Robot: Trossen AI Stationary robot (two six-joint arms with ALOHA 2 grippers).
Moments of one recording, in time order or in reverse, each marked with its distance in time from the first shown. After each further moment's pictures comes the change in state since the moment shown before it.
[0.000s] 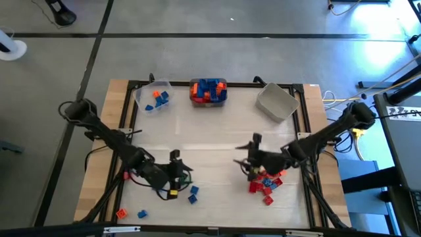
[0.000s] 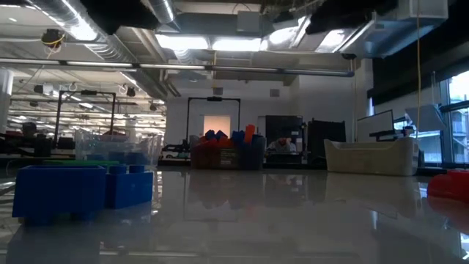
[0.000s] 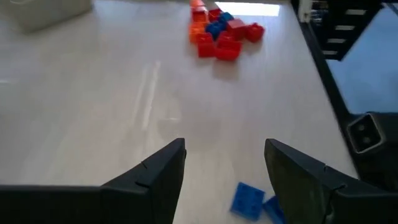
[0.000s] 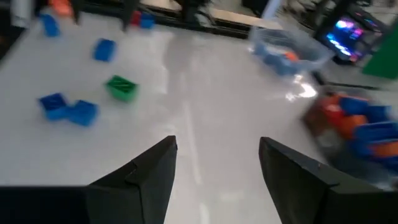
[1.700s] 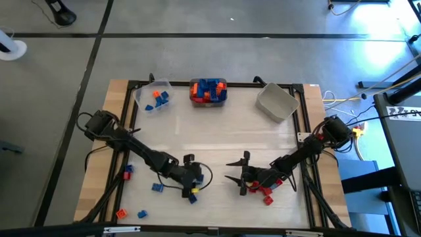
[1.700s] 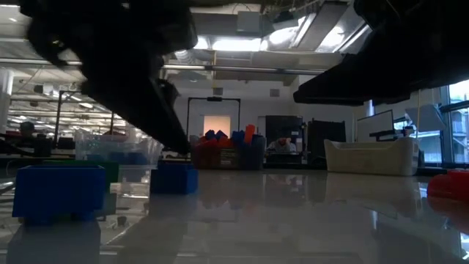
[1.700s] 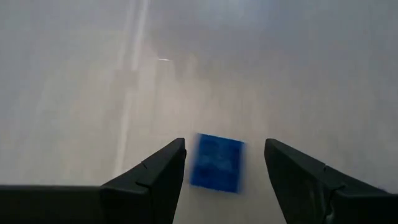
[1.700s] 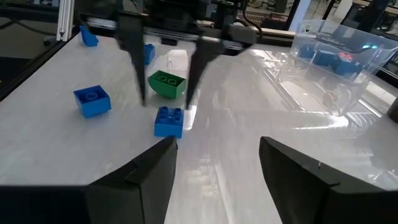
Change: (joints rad) left arm 0.169 0.353 0.033 0.112 0.262 0.001; right arm 0.088 0.447 -0.285 0.975 0.032 -0.033
